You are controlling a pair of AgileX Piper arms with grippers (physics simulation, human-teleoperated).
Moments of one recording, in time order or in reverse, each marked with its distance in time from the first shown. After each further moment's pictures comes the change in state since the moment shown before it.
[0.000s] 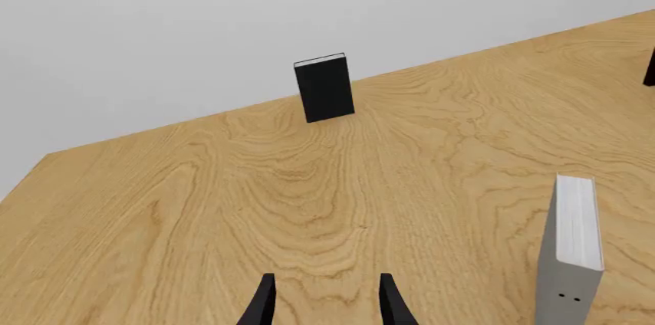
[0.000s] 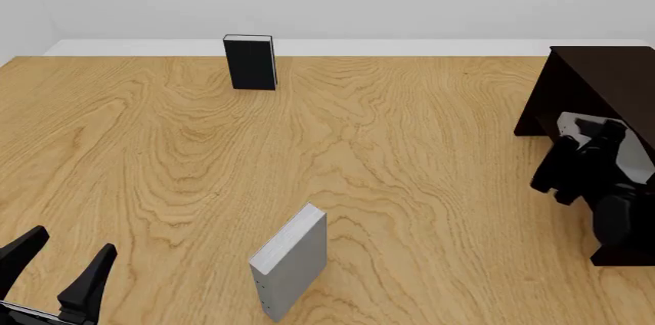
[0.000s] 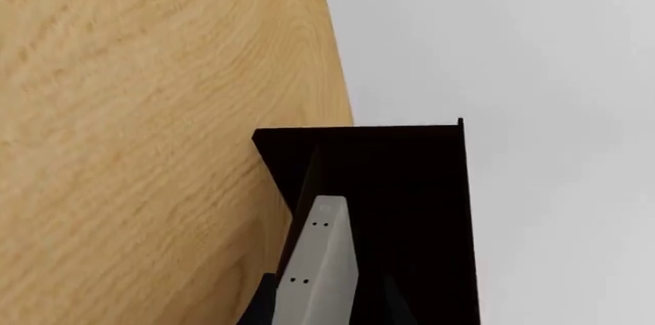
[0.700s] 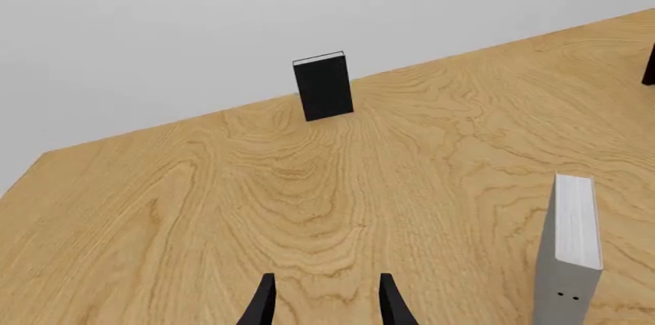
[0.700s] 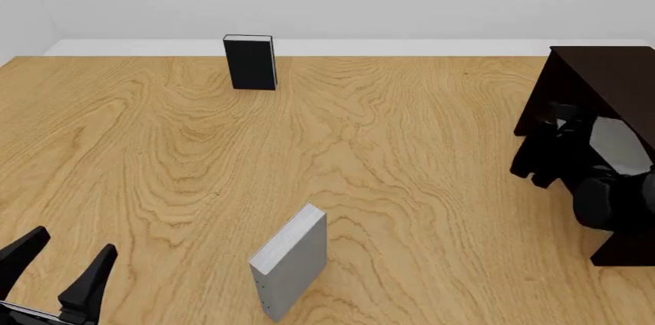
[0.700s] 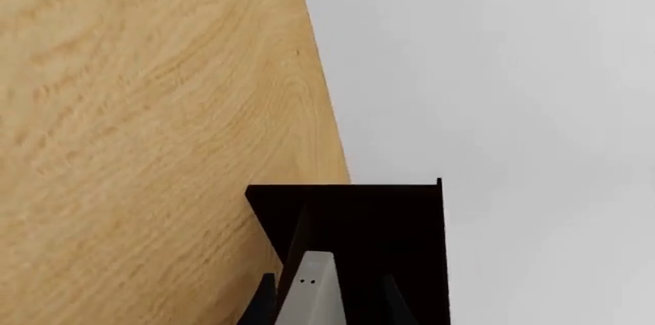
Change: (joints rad) left arm -0.002 0.000 0.000 0.005 -0.003; right arm 0.097 -0.003 -0.073 0.055 0.025
